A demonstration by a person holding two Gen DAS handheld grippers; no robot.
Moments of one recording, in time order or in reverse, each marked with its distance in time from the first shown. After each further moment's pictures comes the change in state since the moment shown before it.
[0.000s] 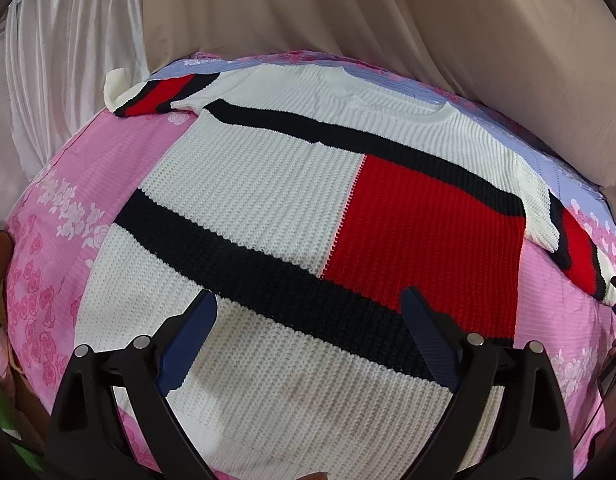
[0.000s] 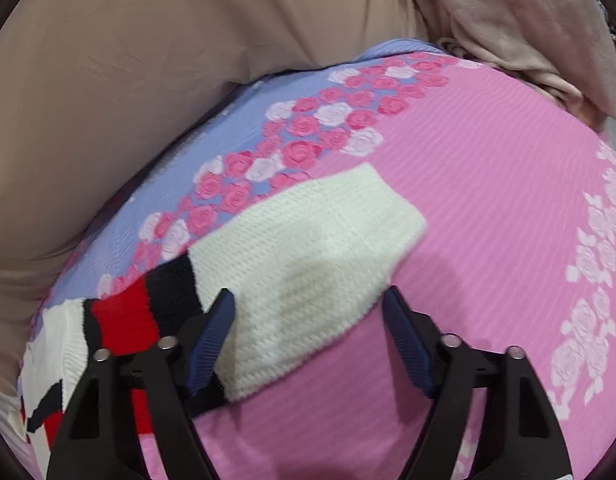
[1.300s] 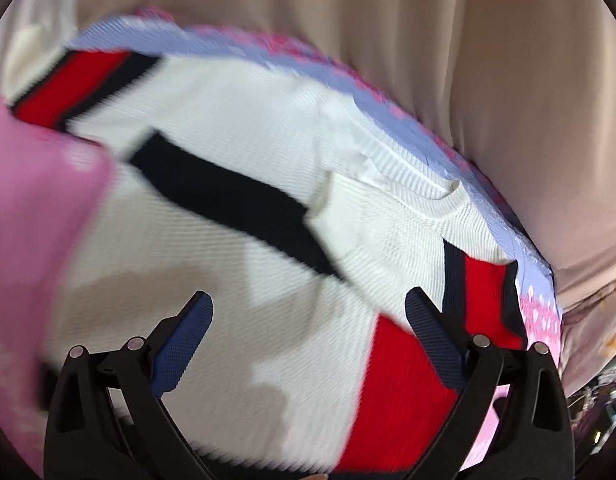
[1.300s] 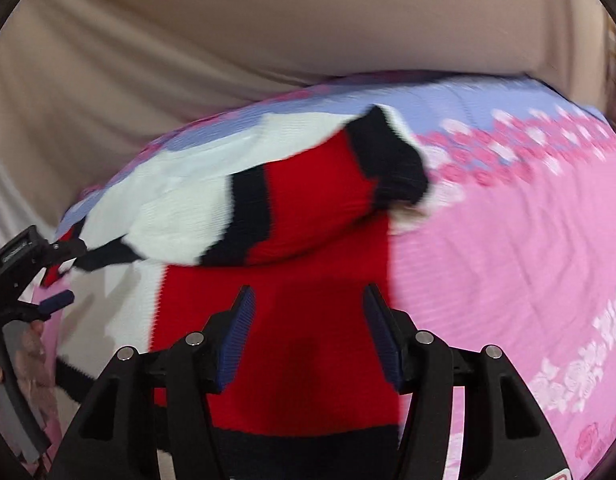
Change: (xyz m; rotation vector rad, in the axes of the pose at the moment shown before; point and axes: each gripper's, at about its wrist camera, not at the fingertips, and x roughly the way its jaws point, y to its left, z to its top) left arm 0.133 0.064 0.151 -0.143 0.155 -0.373; right arm -0.073 0.304 -0.211 -0.397 0.117 0.118
